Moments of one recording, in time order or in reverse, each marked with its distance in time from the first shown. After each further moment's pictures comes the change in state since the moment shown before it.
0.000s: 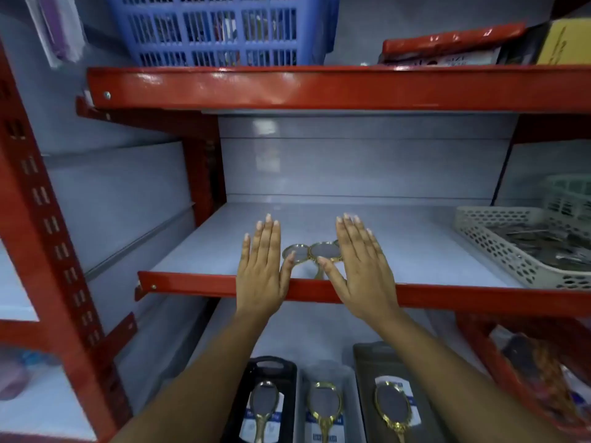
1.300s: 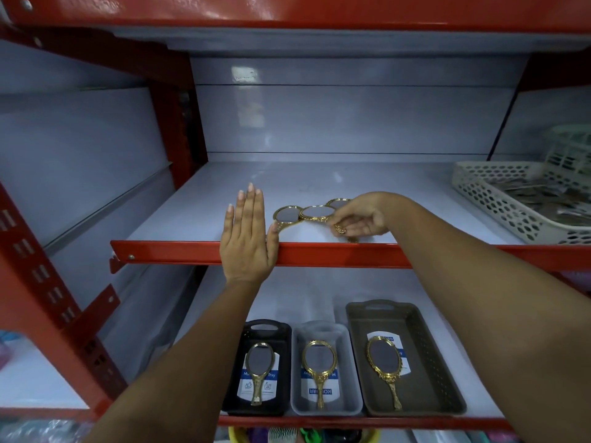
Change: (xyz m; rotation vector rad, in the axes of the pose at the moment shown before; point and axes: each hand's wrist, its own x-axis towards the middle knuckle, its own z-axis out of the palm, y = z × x) left_hand -0.009 -0.014 0.025 0.075 0.052 -0.097; right_hand 0.087 0.041 0.006 0.875 -0.927 1.097
